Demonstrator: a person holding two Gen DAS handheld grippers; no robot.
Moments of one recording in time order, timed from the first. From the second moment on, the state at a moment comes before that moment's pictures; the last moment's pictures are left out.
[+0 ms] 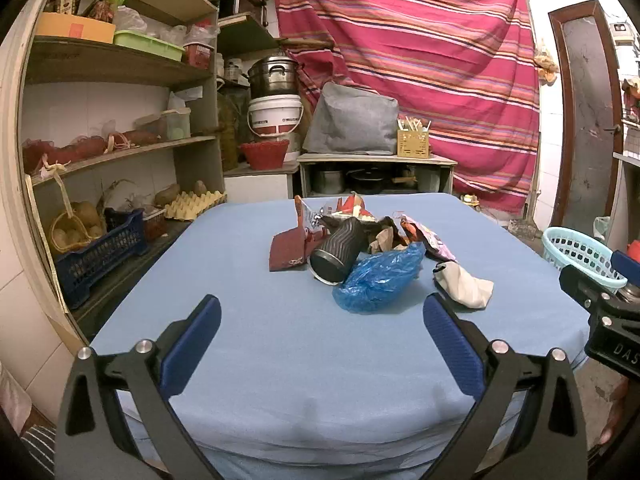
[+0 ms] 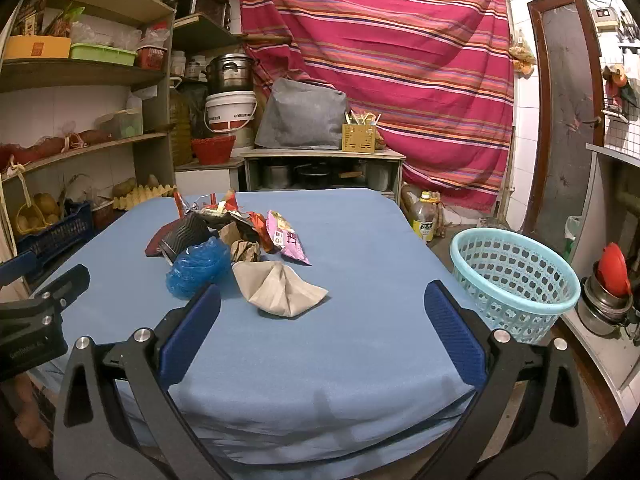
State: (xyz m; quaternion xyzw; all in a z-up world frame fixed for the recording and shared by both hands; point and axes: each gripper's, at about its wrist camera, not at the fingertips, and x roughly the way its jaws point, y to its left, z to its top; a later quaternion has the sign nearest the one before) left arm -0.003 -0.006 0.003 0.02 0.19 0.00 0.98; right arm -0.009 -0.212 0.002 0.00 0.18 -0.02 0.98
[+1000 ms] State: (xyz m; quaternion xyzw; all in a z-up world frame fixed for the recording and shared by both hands) left arm -0.003 -0.003 0.005 0.02 0.19 0.00 0.98; right arm -0.007 -0.205 0.001 0.00 0.19 -0.01 0.98
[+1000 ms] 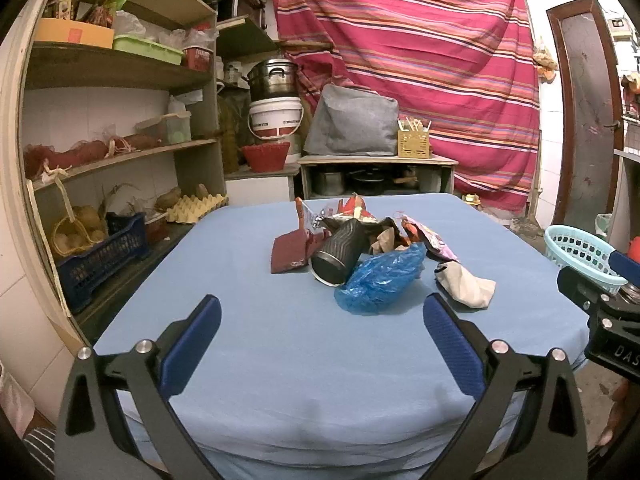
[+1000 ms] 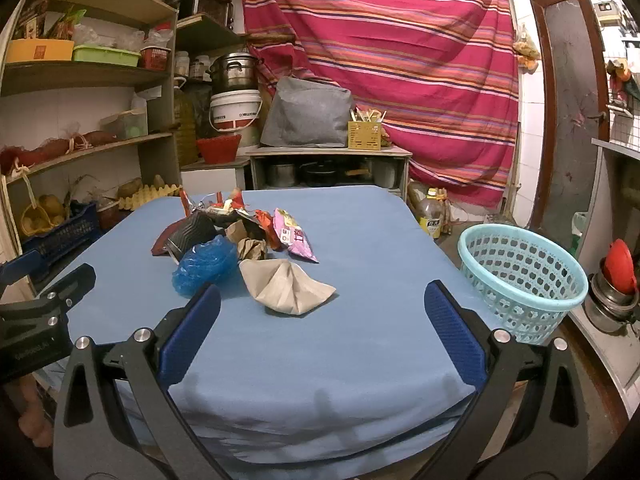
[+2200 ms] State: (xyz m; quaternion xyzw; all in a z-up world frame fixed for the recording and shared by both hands) left arm -0.001 0.005 0.006 0.02 0.19 0.00 0.98; right arm -0.010 -0.206 0.005 0.00 0.17 -0.01 0.99
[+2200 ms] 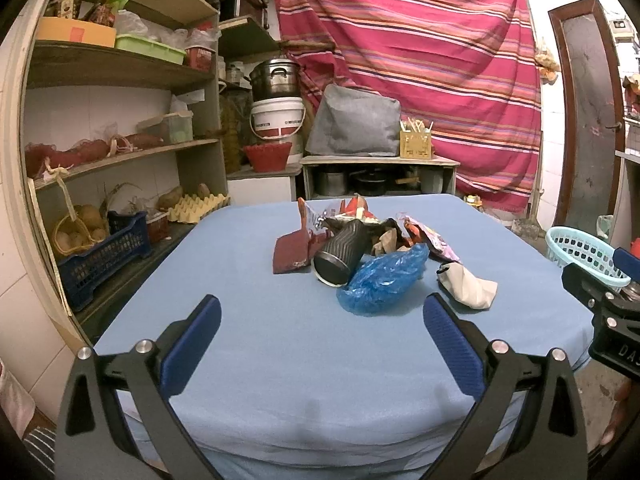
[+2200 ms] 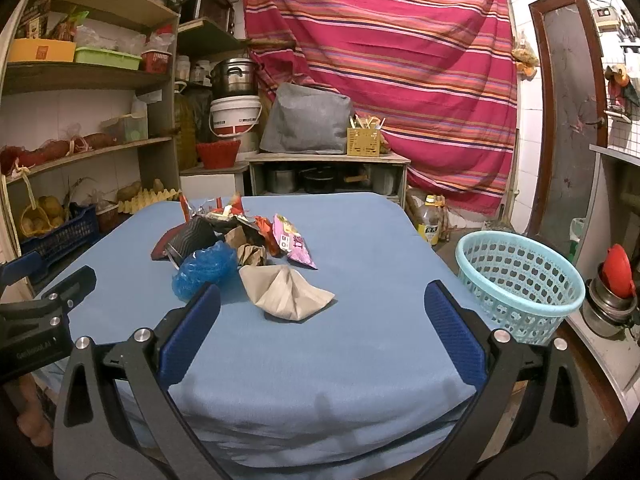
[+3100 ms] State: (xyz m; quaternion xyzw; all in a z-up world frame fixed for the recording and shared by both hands) left arm 0.003 0.004 0.004 0.02 0.19 0.00 0.98; right arm -0.009 -0.212 0.003 0.00 0.17 -0.02 0.98
